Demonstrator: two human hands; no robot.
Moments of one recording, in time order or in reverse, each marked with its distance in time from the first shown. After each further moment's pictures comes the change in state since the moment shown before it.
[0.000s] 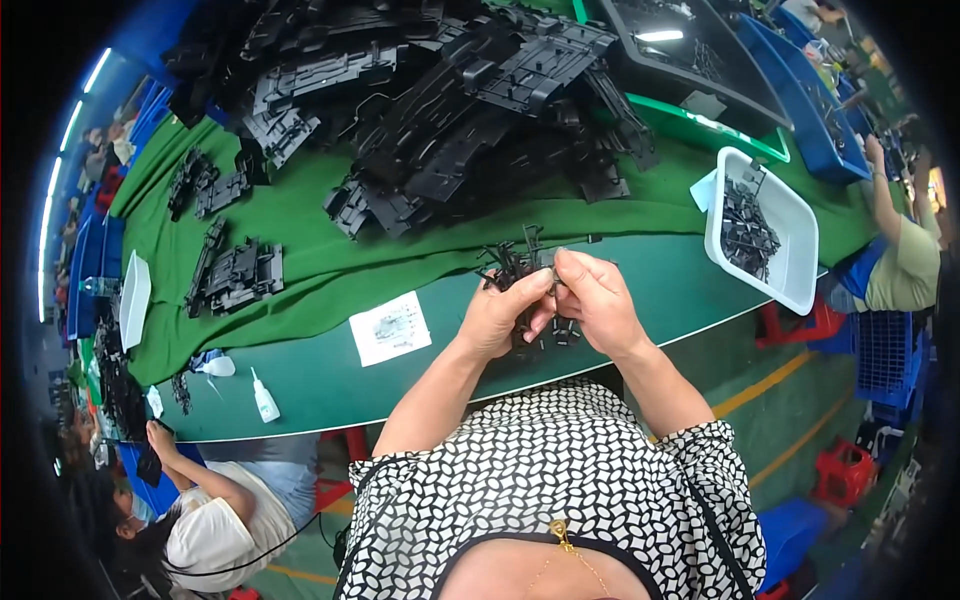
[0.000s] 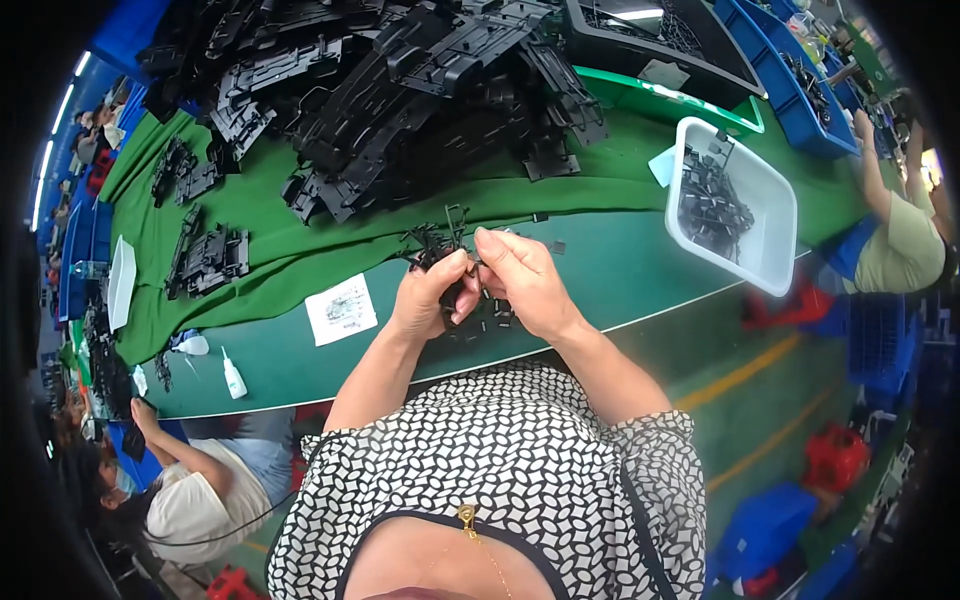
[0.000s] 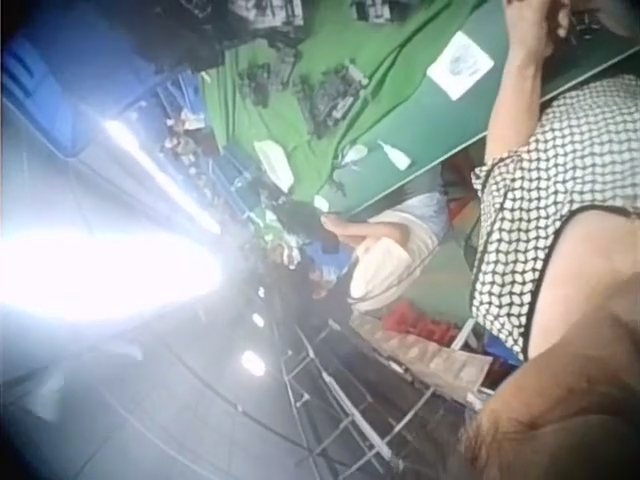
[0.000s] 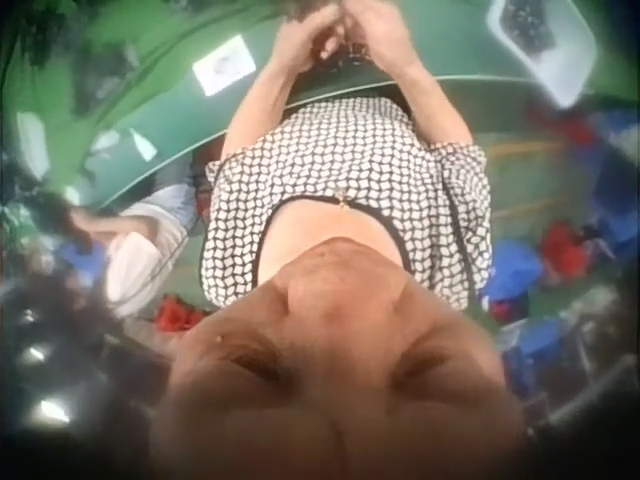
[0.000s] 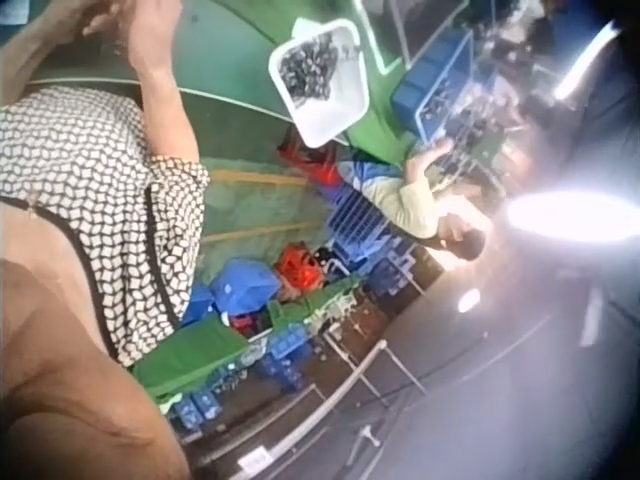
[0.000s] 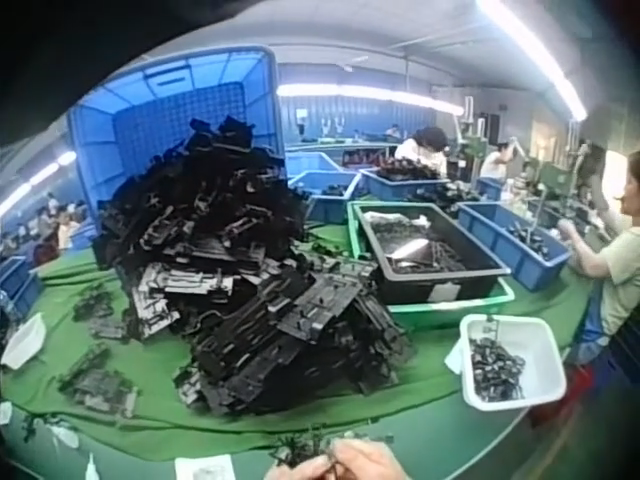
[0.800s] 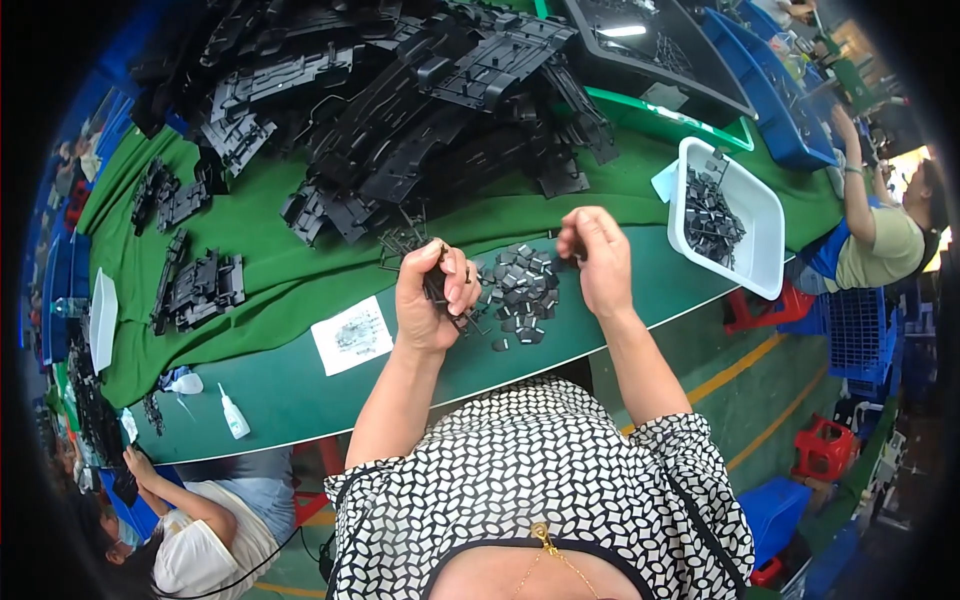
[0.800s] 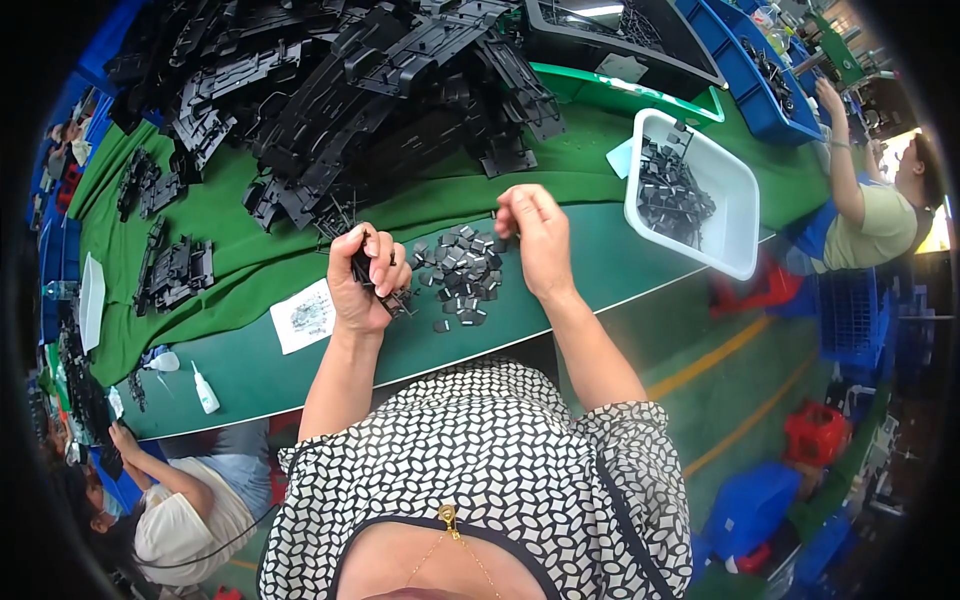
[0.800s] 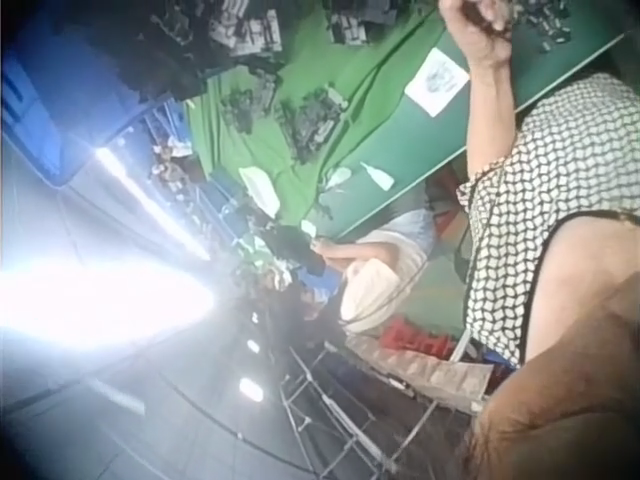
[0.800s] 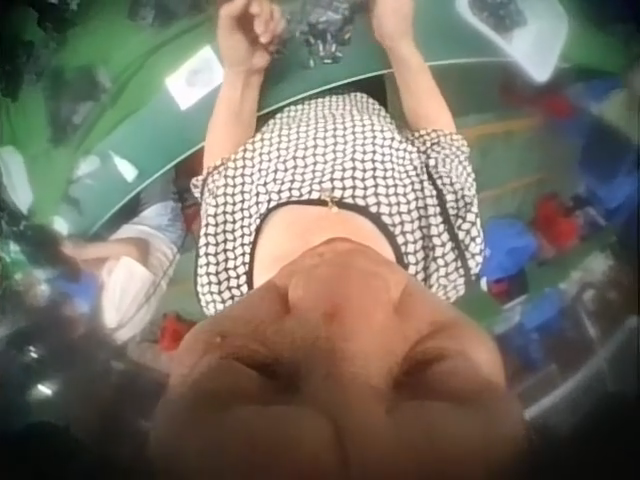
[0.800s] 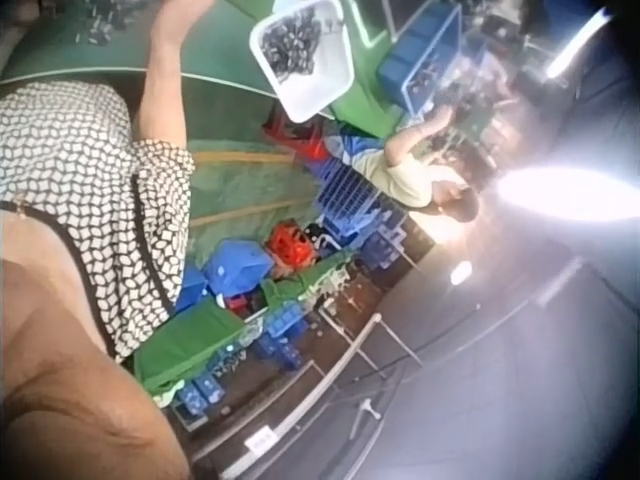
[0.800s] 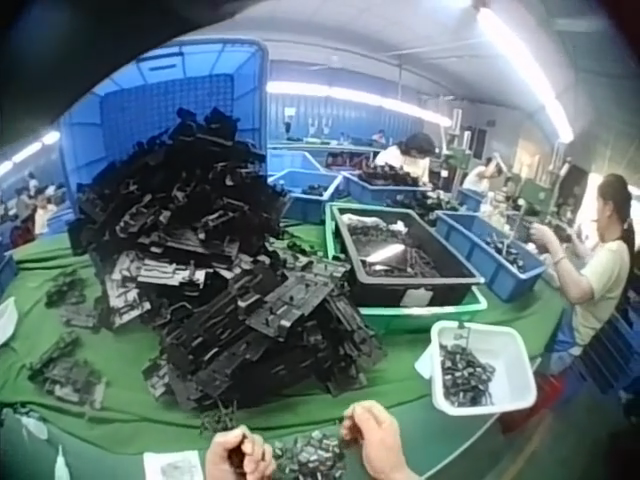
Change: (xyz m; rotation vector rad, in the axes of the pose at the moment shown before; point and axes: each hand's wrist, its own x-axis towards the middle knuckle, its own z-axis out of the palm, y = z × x) left_hand 0.010 0.007 -0.016 -0.478 -0.065 0.241; right_hand 0.011 0.002 -0.054 -0.253 0.514 -0.308
